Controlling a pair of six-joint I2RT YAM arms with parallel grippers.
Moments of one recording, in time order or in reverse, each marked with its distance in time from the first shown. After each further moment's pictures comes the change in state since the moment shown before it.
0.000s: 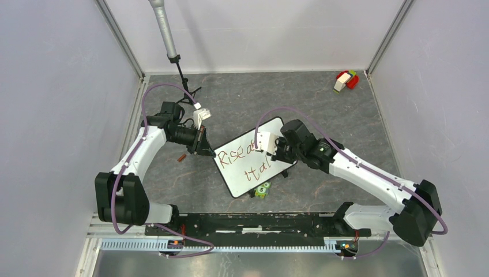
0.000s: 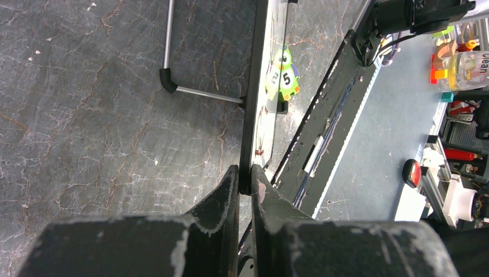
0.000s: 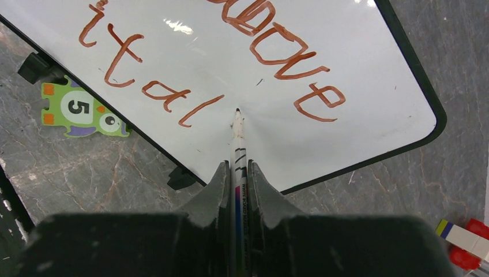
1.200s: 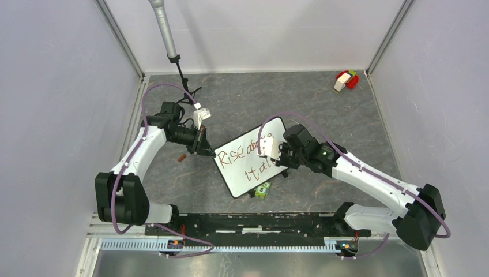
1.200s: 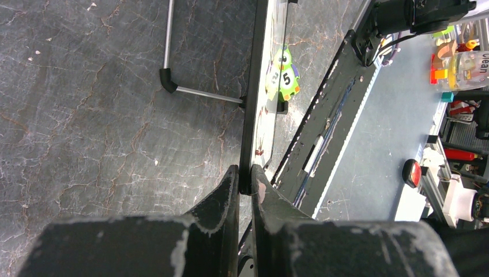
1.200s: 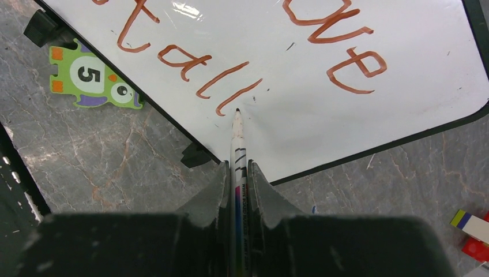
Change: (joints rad) left arm 0.000 0.000 0.000 0.000 0.000 0.000; right arm 0.000 -0.036 -0.055 -0.044 0.007 -0.007
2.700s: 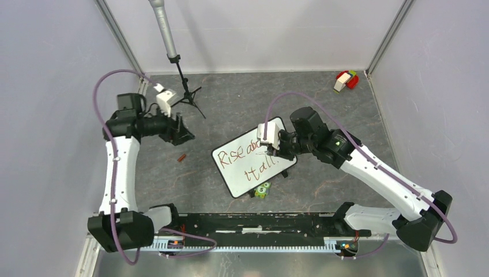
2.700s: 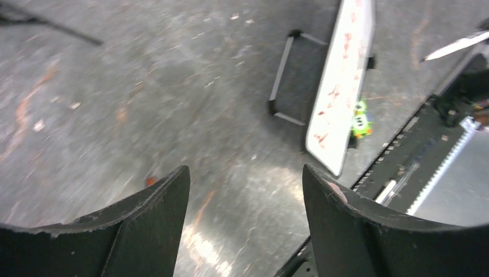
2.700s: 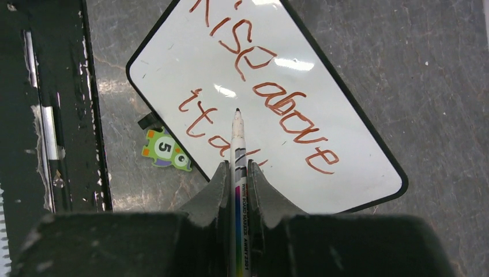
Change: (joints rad) left arm 0.209 -0.191 0.199 -0.064 -0.099 0.045; right arm -0.011 -0.012 0.262 -0.107 -0.304 0.034
